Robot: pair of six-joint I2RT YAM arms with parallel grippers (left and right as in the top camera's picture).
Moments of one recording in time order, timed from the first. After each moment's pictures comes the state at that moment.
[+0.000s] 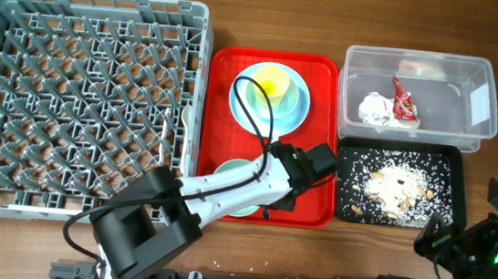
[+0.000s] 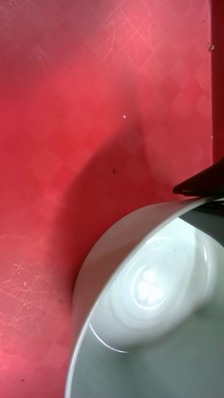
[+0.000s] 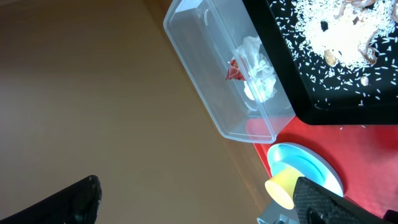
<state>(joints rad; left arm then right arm) -1.01 1.90 1.27 -0.96 -0.13 -0.84 -0.03 0.50 1.11 -1.19 0.19 2.06</state>
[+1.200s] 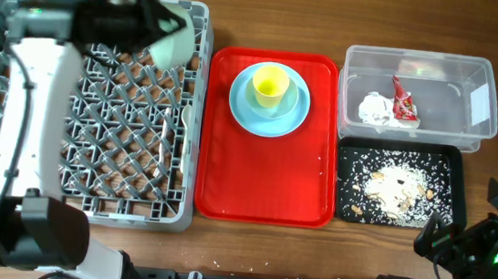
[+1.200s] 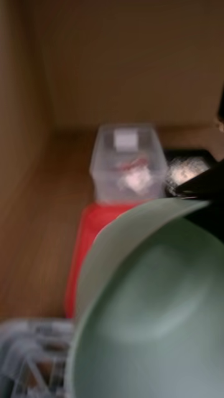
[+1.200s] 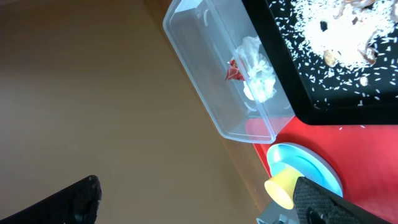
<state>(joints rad) 0.06 1.69 1.70 -0.92 0.83 -0.40 -0.03 0.50 1.11 -1.19 0.19 2.06</state>
